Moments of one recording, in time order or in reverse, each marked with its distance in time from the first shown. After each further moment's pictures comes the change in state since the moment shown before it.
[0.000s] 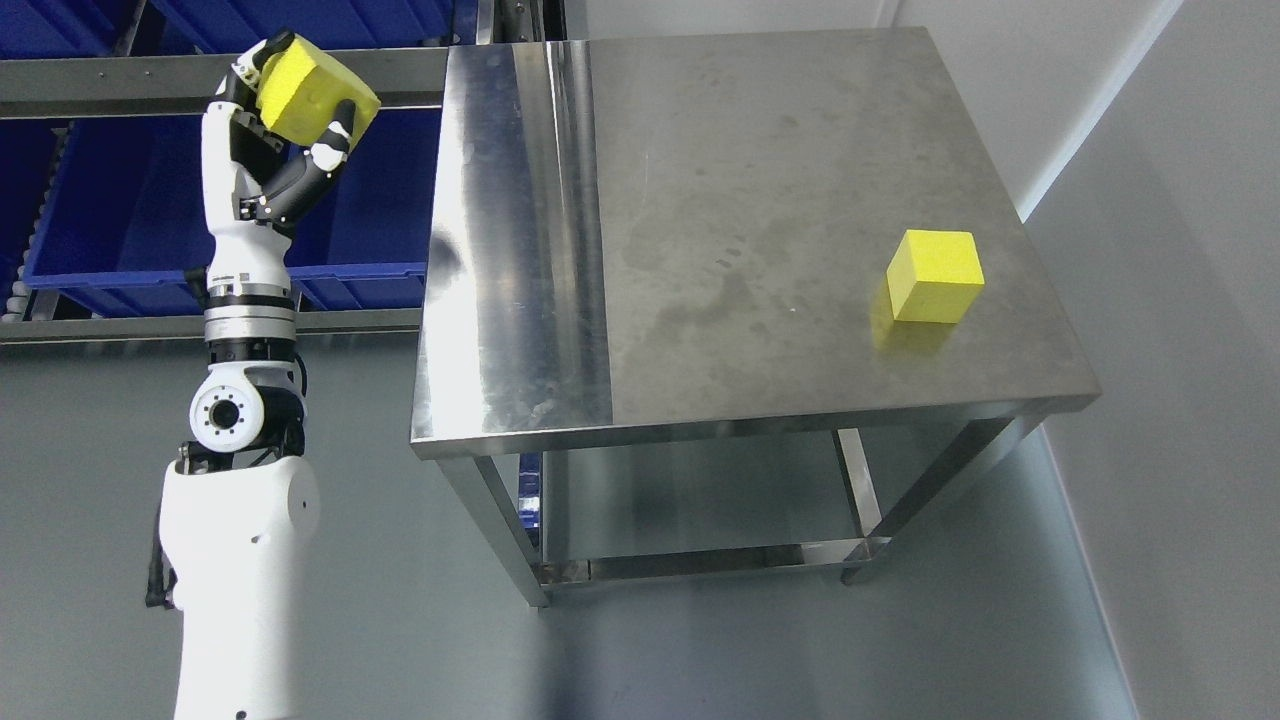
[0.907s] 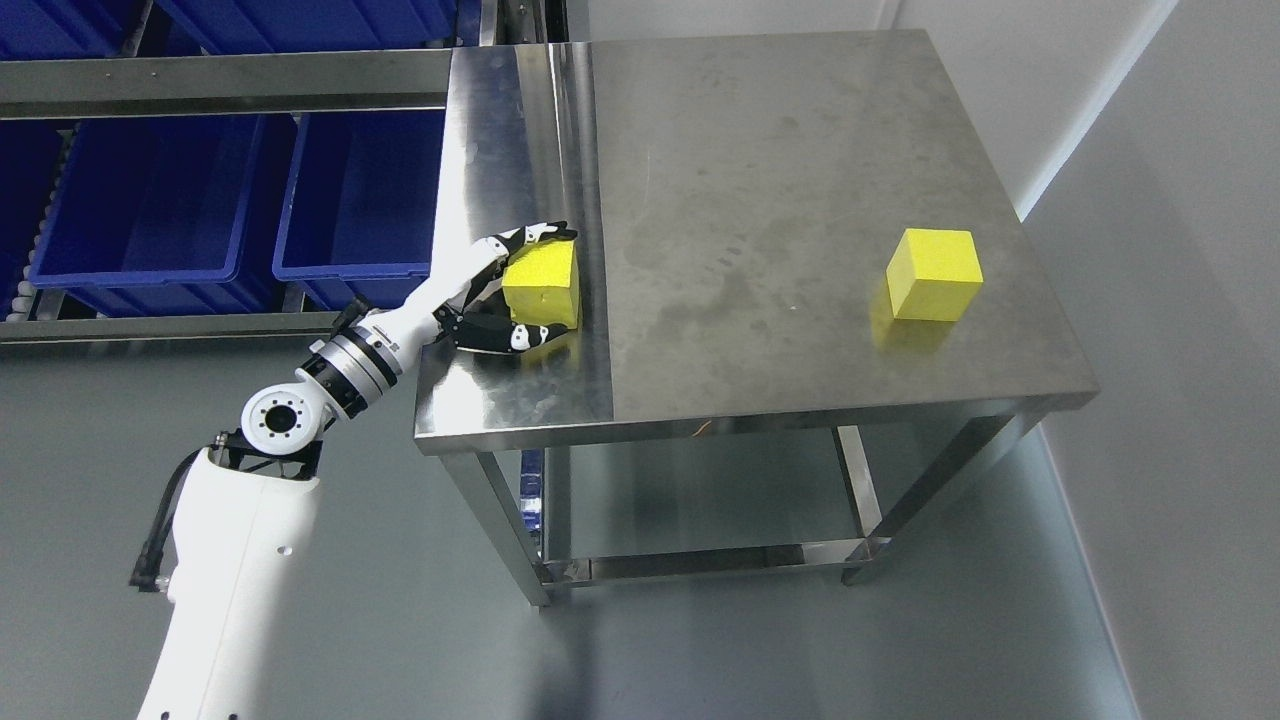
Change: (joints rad) left arm -0.015 0.108 -0.222 0.123 -0.305 0.064 -0.599; right arm 0.000 0.000 0.000 0.000 0.000 0.000 0.000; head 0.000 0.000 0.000
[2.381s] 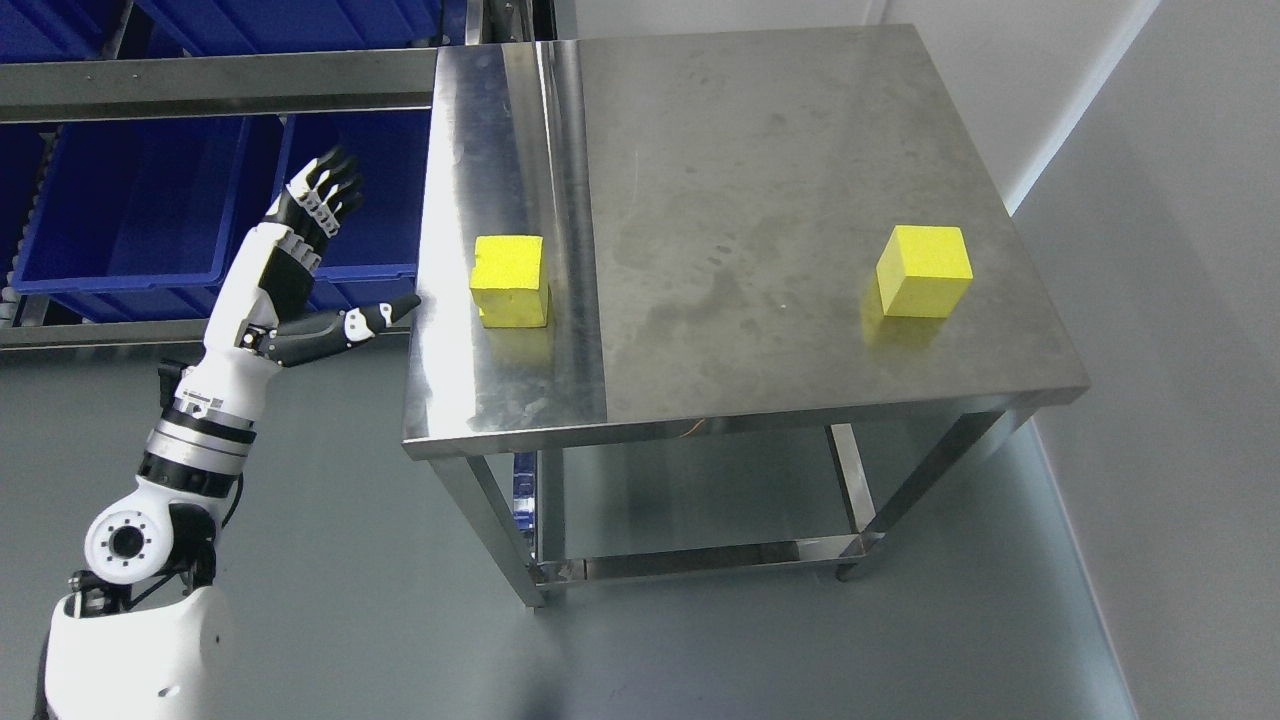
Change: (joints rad) left arm 0.292 0.022 0.246 -0.439 0.291 0.057 0.147; right arm 0.000 0.000 0.000 0.000 0.000 0.000 0.000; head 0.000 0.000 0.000
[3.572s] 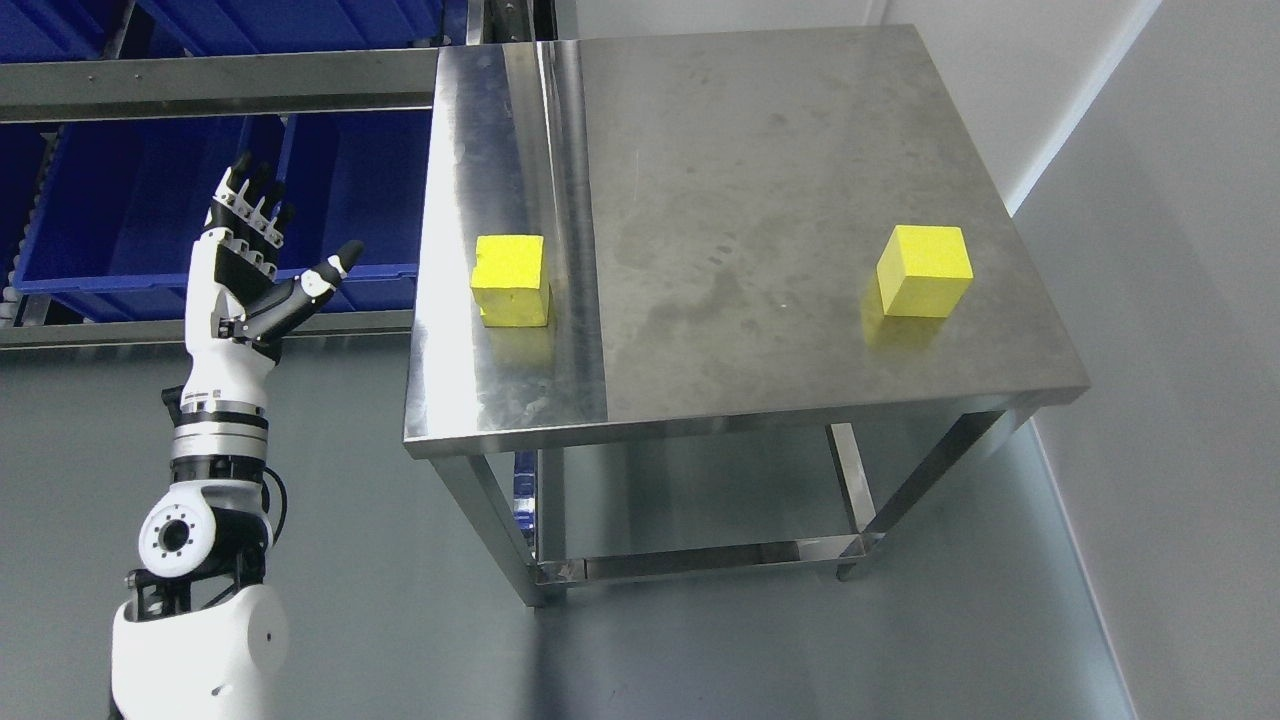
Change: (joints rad) left arm 0.001 -0.156 0.047 -0.018 0.064 0.191 0.376; right arm 0.000 0.000 0.000 0.000 0.000 0.000 0.000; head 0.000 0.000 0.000
